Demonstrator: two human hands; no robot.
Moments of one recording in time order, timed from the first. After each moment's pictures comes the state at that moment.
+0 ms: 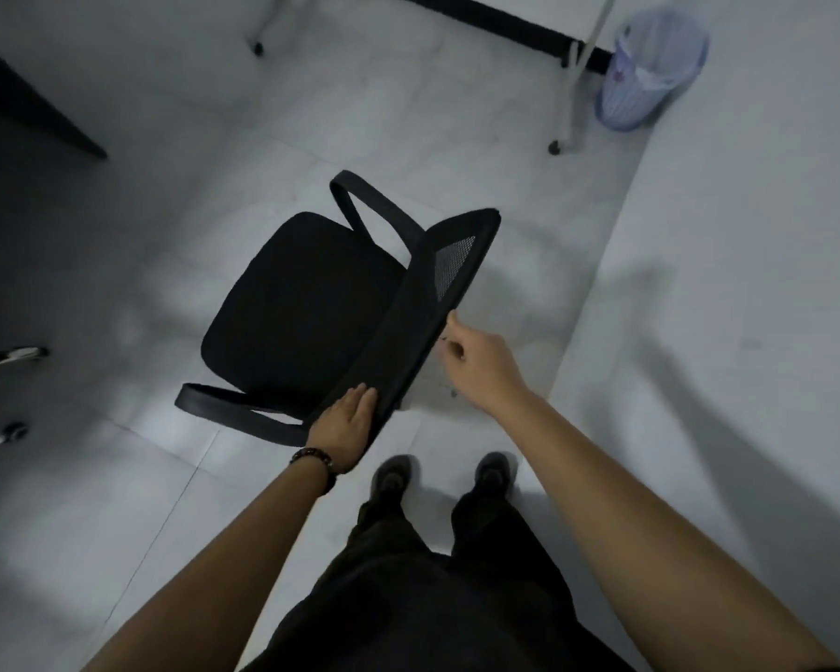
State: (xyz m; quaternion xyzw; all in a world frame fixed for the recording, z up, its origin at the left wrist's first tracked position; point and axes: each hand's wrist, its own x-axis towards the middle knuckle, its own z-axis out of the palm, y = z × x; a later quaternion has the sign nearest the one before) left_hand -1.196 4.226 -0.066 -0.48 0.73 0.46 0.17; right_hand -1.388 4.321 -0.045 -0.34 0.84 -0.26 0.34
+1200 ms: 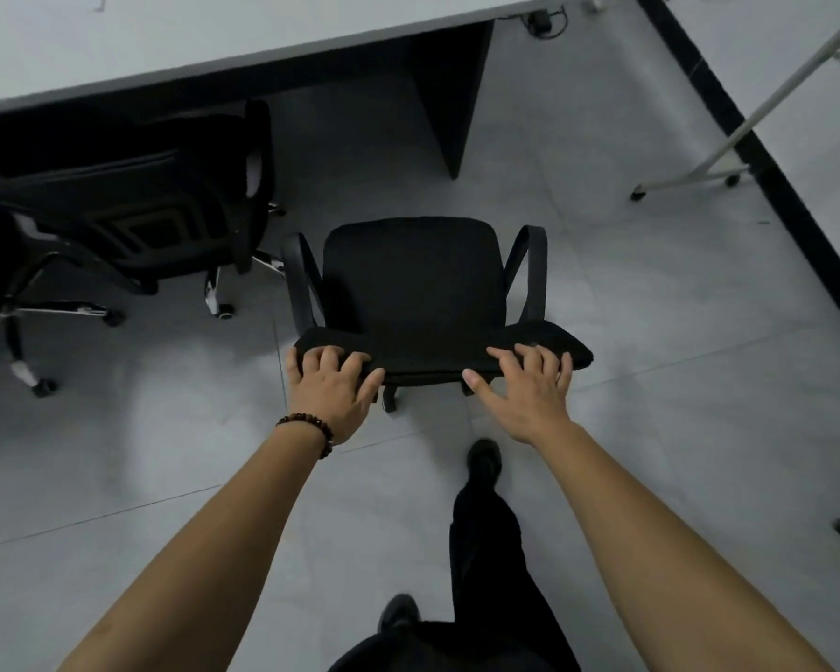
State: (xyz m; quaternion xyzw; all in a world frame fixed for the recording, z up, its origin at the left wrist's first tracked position) left_hand -0.955 3.779 -0.068 -0.71 0.68 0.16 0.07; right_hand -1.229 3.759 -0.073 -0.68 0.69 0.07 0.24
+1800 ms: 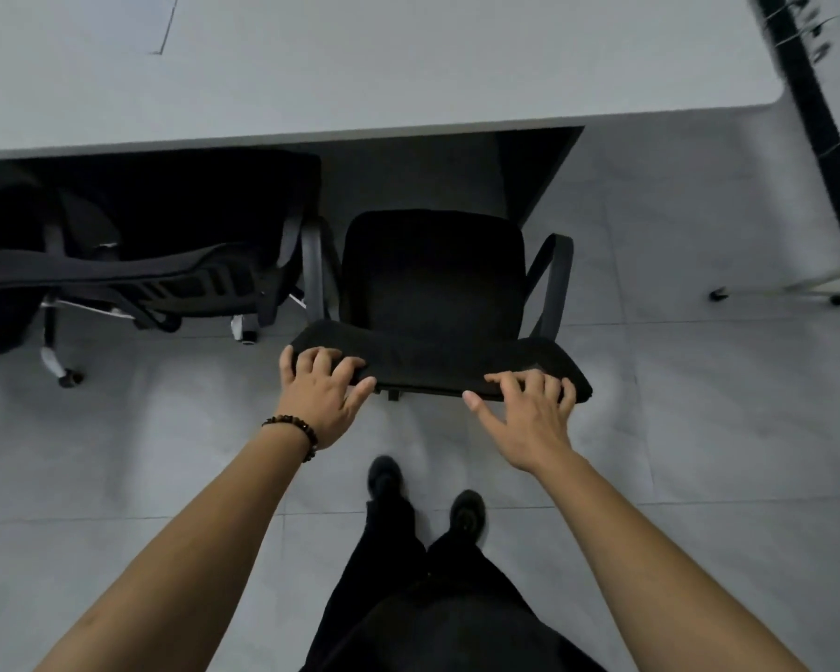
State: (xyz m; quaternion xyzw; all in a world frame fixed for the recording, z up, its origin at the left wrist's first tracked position) left_hand -0.905 3.521 -0.067 -0.75 0.63 0.18 0.09; right_hand -1.194 3.465 -0.071 -0.75 0.61 0.10 0.22
